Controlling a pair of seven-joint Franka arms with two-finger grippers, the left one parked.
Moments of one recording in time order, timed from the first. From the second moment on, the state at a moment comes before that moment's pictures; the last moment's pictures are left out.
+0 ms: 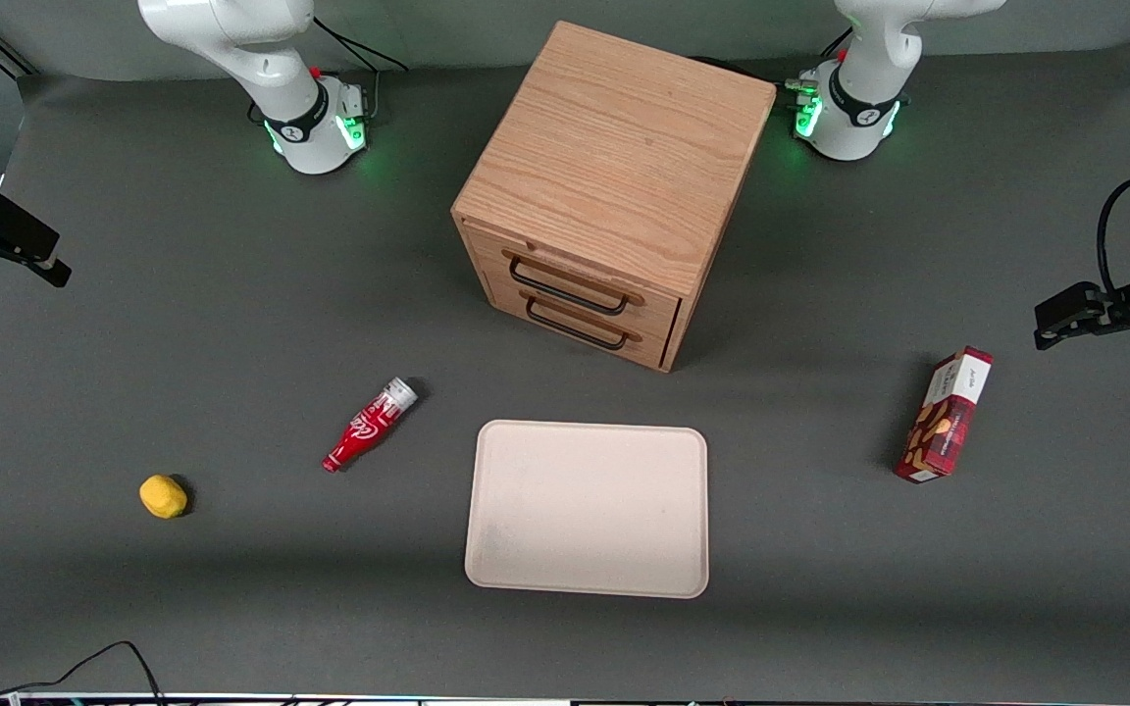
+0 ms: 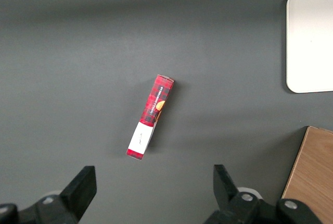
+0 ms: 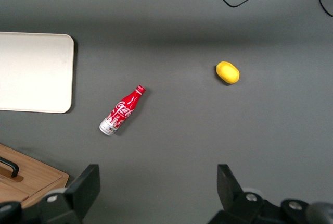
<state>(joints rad) 0.04 -0.04 -0.05 -1.50 0.02 1.60 0.03</state>
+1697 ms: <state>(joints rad) 0.19 0.49 0.50 -1.24 -0.08 1.78 -0.06</state>
